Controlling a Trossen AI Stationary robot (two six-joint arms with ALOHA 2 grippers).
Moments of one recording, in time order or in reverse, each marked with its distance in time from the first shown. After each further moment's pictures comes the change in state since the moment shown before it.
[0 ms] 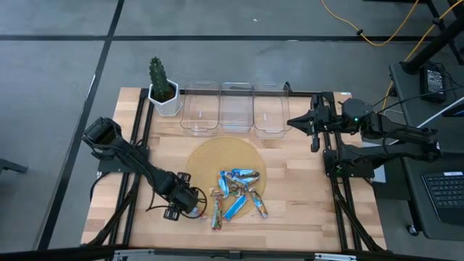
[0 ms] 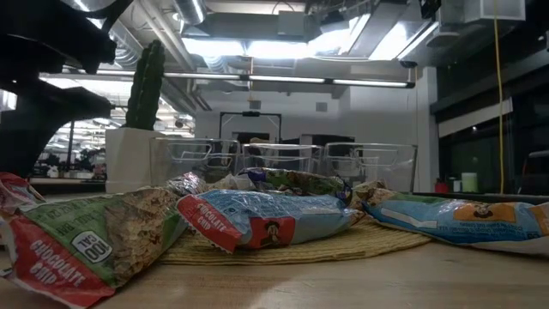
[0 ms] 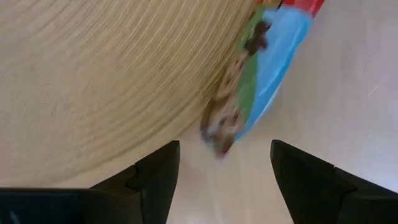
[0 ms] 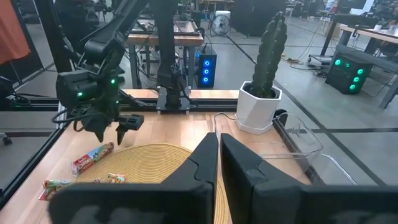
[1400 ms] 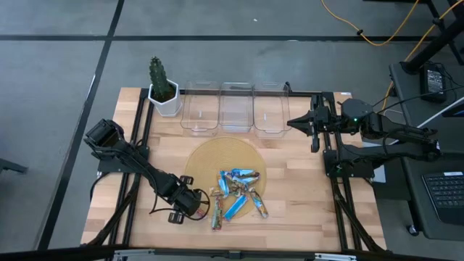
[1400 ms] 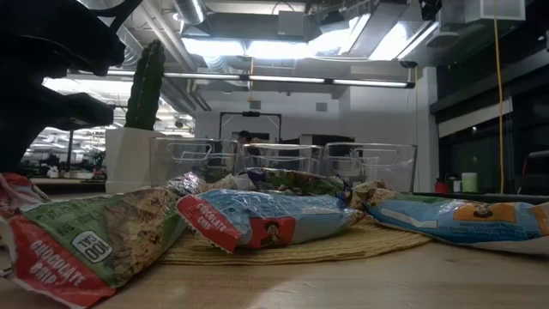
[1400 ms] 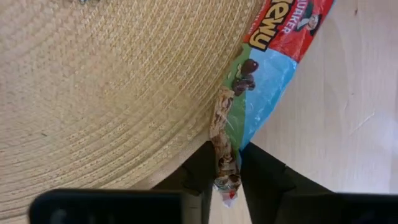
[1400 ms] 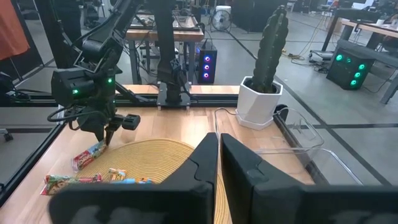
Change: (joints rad) left arm -0.007 0.028 0.000 0.089 0.004 -0.073; right arm 0.000 -0.001 0.000 -0.021 0.000 0.002
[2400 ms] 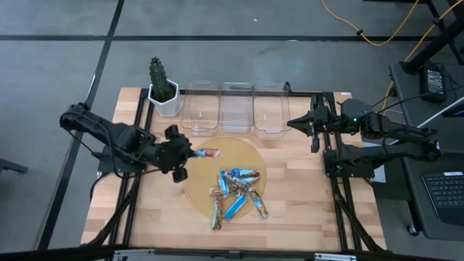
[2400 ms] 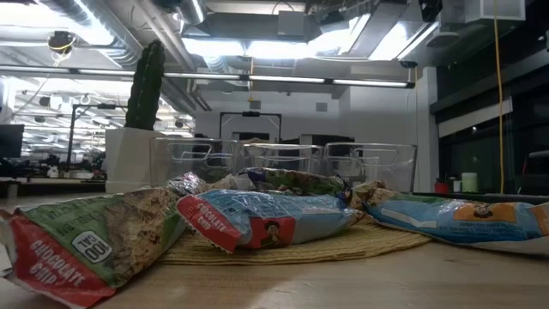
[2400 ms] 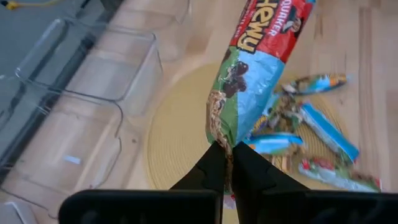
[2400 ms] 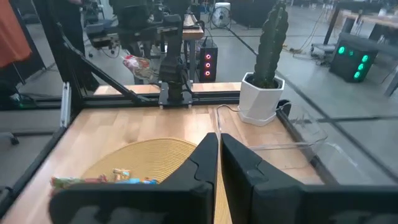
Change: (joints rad) left arm 0.190 -0.477 0.328 -0.366 -0.553 -0.019; right arm 0.000 0.000 0.000 -0.009 0.000 0.051
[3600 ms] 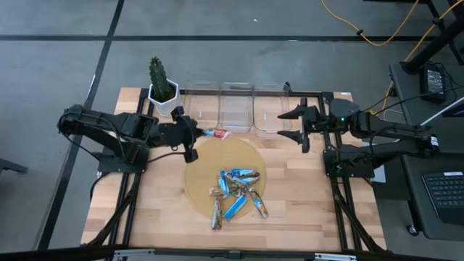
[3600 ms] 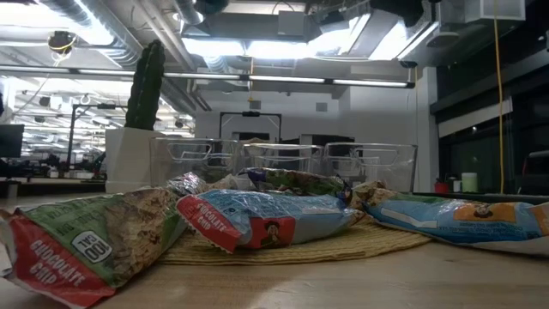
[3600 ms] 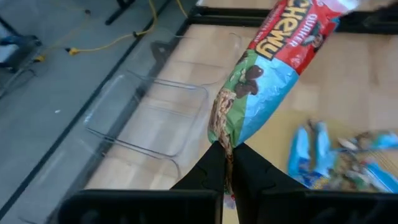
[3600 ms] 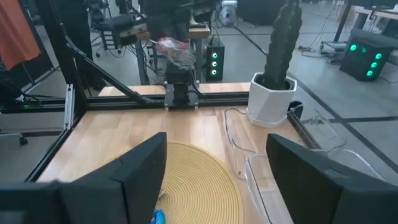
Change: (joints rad) left arm 0.236 -0.009 0.000 0.210 -0.039 0.279; right arm 0.000 0.116 0.000 0.118 -0.035 -0.002
